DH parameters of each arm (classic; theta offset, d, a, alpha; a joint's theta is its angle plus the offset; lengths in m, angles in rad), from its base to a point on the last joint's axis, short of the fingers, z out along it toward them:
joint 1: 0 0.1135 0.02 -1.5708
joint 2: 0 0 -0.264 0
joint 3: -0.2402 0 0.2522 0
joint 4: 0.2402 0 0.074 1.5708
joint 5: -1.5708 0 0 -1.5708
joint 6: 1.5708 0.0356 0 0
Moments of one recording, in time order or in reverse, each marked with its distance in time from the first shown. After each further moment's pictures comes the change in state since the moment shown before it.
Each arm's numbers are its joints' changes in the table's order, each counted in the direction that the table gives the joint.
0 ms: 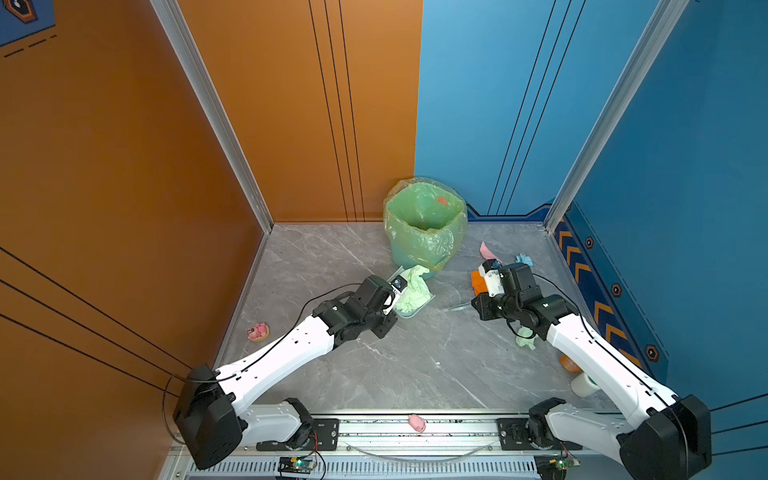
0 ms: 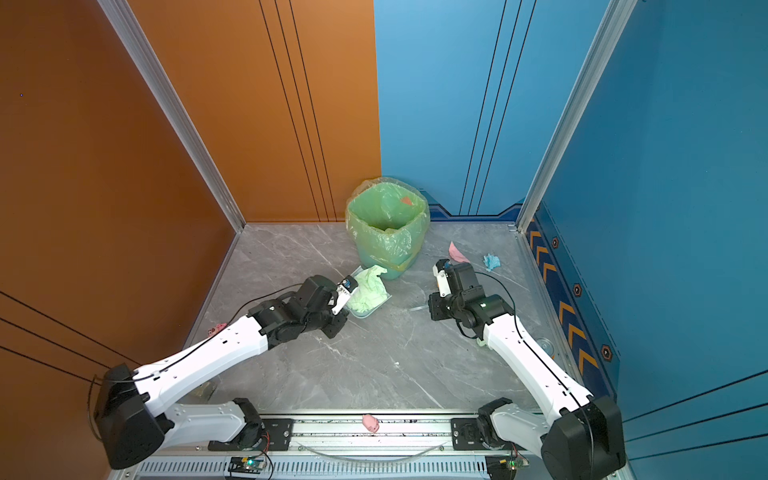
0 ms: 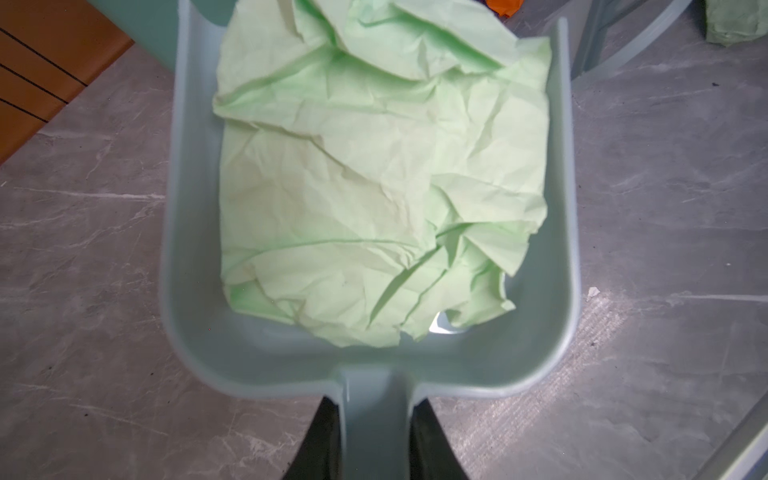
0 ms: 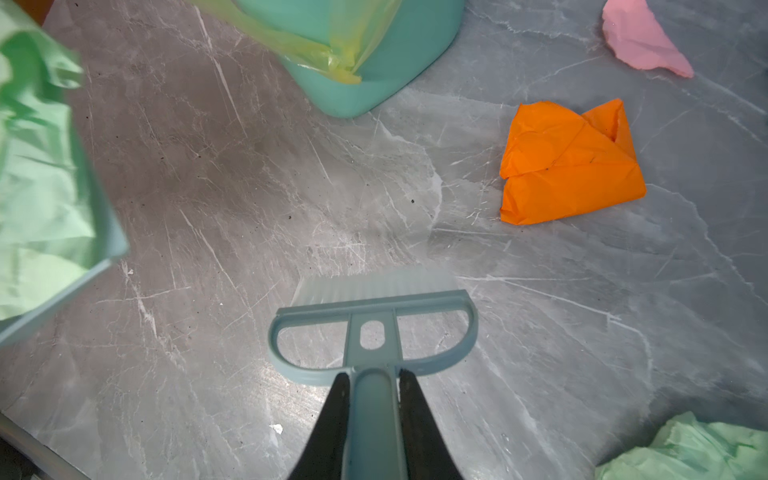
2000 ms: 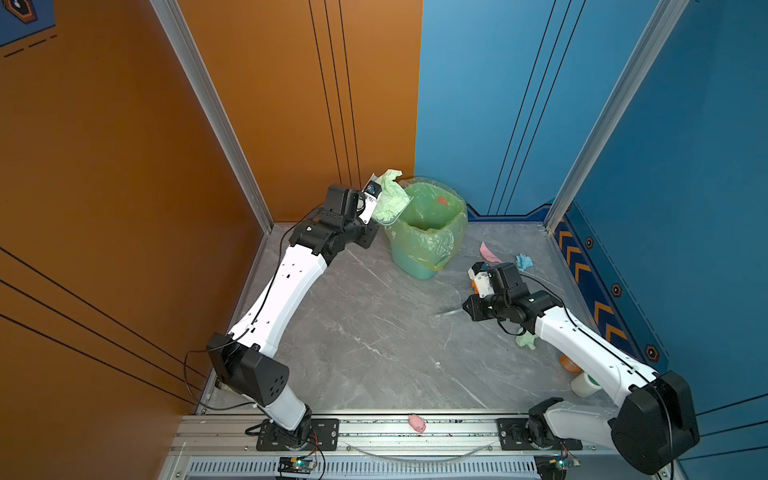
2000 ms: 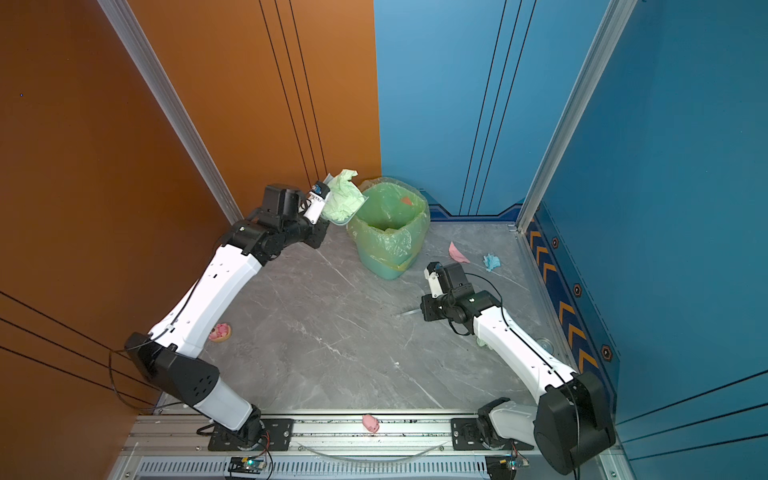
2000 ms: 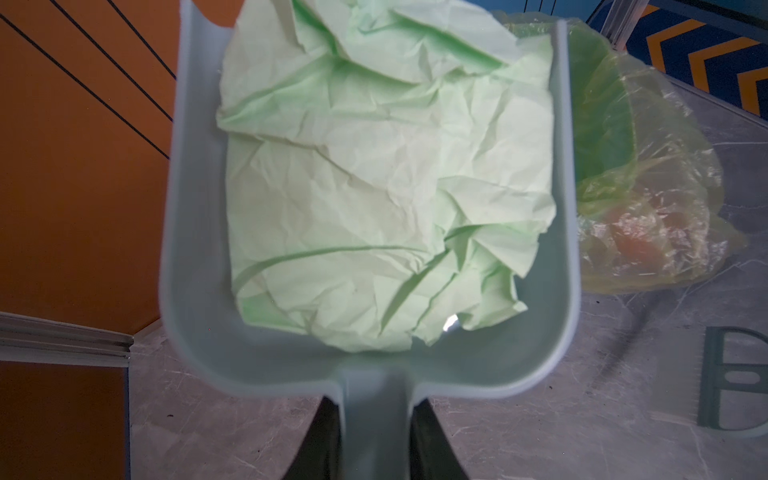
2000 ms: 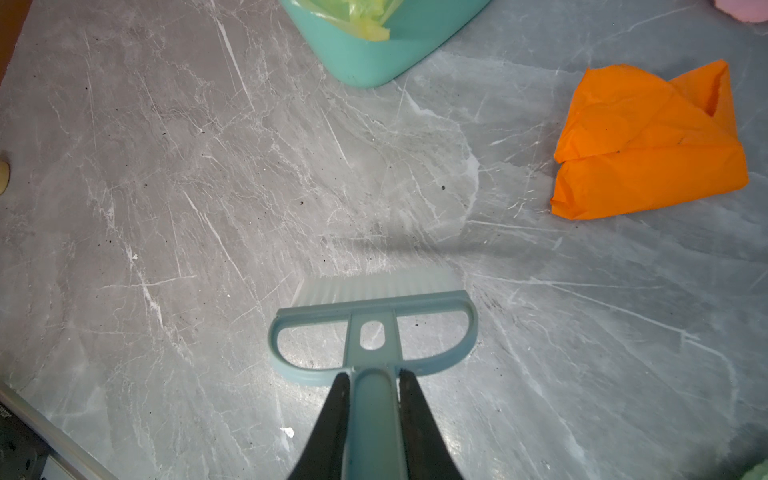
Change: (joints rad) left arm 0.351 0.396 -0.786 0.104 -0.074 0.158; right arm 0.031 0.091 0.002 -0.044 0.045 0.015
